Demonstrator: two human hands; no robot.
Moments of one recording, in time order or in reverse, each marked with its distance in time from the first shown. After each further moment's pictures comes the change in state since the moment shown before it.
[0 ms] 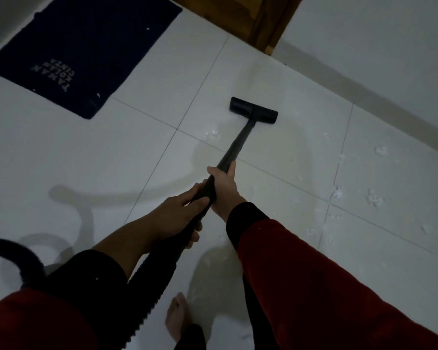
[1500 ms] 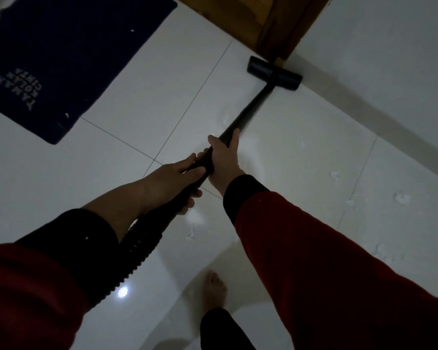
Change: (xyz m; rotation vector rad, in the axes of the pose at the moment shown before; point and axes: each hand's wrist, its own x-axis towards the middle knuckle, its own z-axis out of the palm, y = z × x) left_hand 0.203 0.214 -0.020 -0.035 0.113 -0.049; right_hand 0.199 -0.217 0.042 0.042 -0.062 -0.003
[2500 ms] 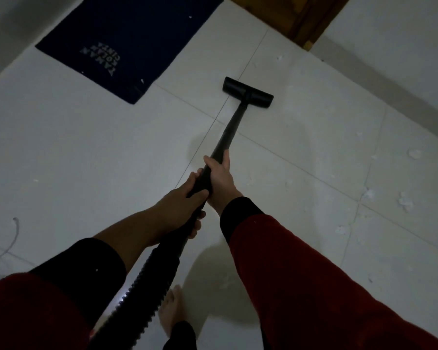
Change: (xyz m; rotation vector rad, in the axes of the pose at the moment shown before) left_hand -0.237 -0.289 -0.128 -0.022 -0.067 0.100; right_hand -0.220 0.326 0.070 0.034 -0.050 0.045
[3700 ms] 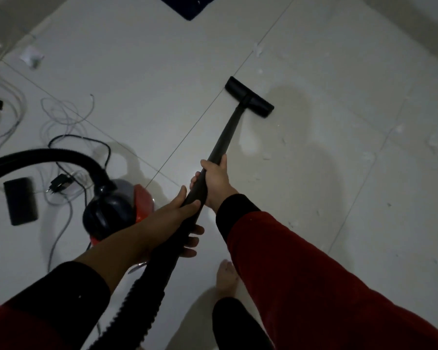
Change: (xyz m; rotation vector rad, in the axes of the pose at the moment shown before) left_hand -0.296 -0.339 0.095 -0.354 0.029 -0.148; right_hand -0.244 0.321 -0.140 -0.191 -0.020 0.169
